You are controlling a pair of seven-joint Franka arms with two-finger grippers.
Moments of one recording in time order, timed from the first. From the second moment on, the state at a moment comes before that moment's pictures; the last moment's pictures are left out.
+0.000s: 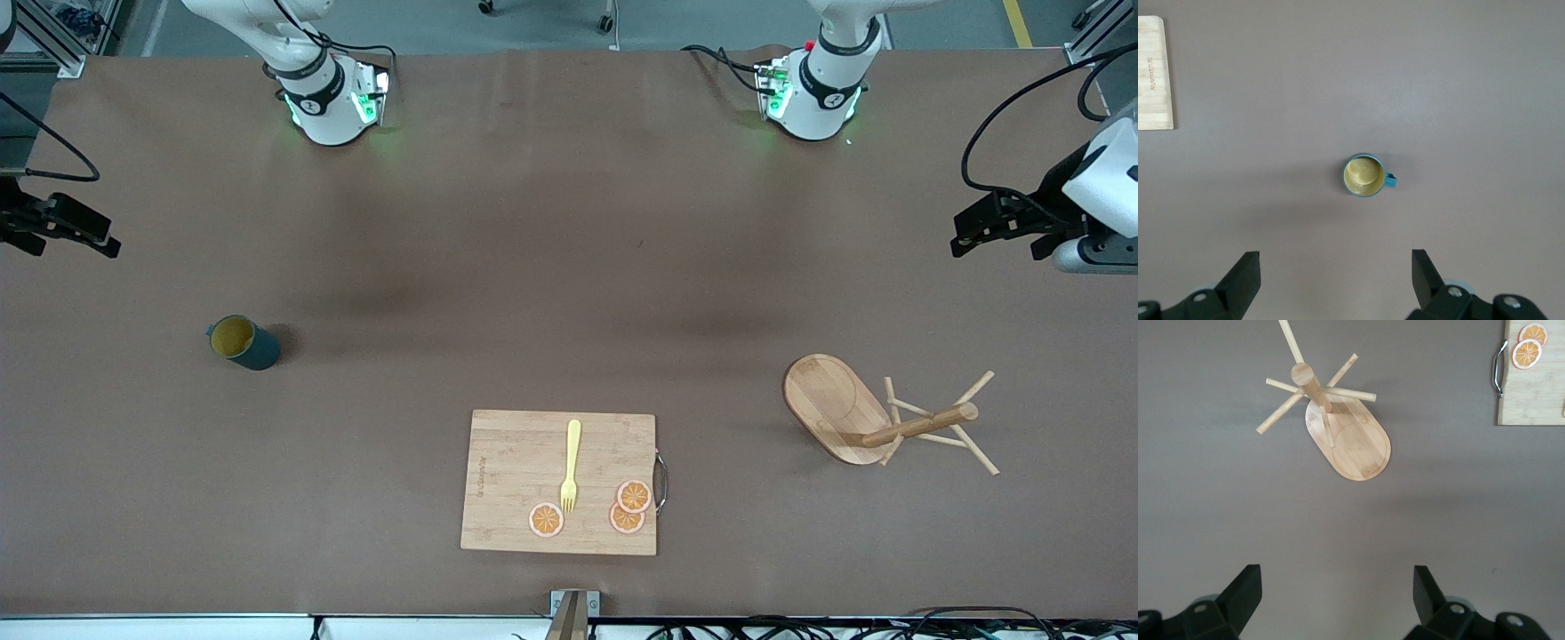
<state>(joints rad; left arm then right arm) 0.11 0.03 -0.17 -1.56 -0.02 1.59 -0.02 -0.04 -0.04 -0.07 -1.67 0.02 1.65 -0.06</state>
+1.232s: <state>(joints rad) 0.11 0.03 -0.17 -1.56 -0.02 1.59 -0.02 -0.05 0.29 -0.06 -1.71 0.02 1.80 -0.06</state>
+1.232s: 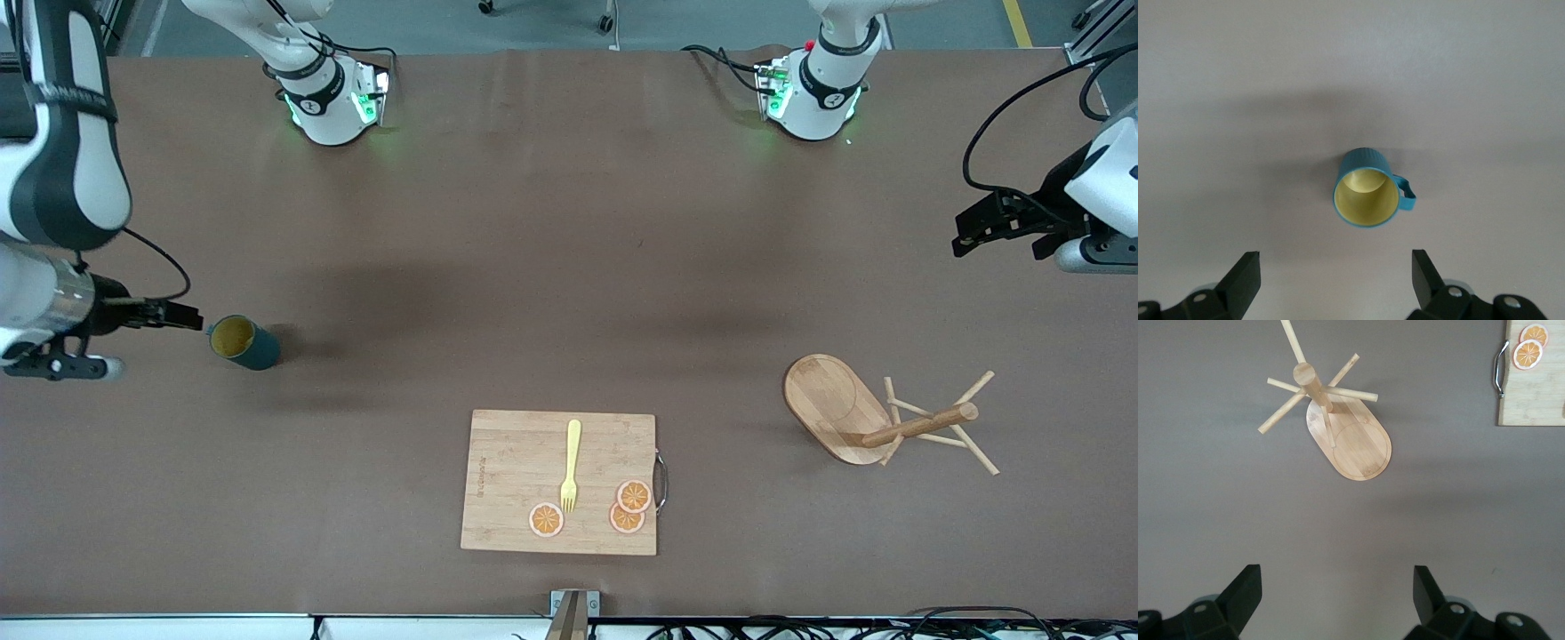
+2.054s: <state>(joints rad) 0.11 0.03 -0.17 -1.56 -0.02 1.59 -0.02 -0.04 0.39 -0.06 -1.92 0.02 2.08 -0.06</state>
